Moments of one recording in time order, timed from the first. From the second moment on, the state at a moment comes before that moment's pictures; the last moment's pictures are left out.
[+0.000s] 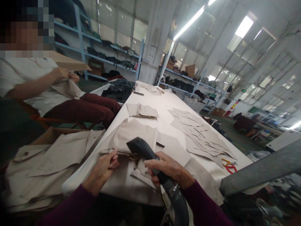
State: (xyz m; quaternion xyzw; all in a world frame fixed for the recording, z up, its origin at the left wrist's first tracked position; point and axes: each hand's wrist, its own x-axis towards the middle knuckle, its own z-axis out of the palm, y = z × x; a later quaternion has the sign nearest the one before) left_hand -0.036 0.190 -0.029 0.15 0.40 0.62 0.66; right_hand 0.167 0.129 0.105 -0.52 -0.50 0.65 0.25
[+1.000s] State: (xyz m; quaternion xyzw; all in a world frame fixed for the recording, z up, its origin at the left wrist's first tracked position) left_hand -0.039 0.193 -0.037 0.16 0.40 0.60 0.67; right_hand 0.209 0.125 0.074 -0.63 -0.39 0.62 0.28
